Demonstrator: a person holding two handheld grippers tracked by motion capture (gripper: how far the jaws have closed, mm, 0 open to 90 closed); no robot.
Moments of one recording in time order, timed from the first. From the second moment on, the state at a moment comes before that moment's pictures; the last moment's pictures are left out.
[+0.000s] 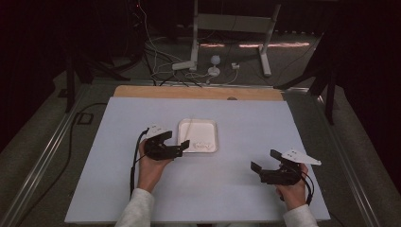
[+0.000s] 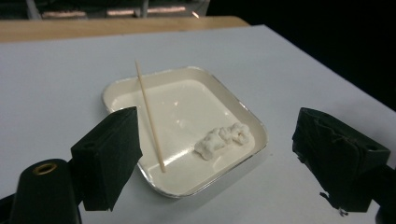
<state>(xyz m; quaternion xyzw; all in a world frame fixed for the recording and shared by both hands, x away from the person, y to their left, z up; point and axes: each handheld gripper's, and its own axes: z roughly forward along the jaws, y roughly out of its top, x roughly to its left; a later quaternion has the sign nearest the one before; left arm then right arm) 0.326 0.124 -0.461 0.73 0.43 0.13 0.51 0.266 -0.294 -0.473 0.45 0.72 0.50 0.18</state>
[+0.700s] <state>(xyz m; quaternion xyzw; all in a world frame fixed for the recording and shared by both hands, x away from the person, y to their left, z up) 0.266 0.205 -0.459 0.71 0.41 0.23 0.53 0.261 -0.287 -0.473 0.43 0.72 0.50 0.20</state>
